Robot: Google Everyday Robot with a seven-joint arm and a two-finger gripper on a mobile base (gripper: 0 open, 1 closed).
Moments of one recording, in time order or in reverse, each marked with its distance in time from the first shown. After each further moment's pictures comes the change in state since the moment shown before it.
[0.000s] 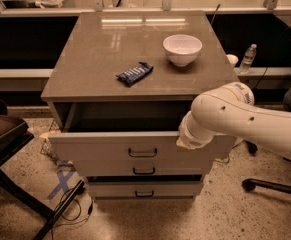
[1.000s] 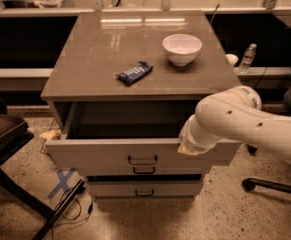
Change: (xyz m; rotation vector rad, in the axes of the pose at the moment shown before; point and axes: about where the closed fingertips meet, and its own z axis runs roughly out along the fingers) arm 0.007 0.014 -0.009 -0.007 -0.004 -0.007
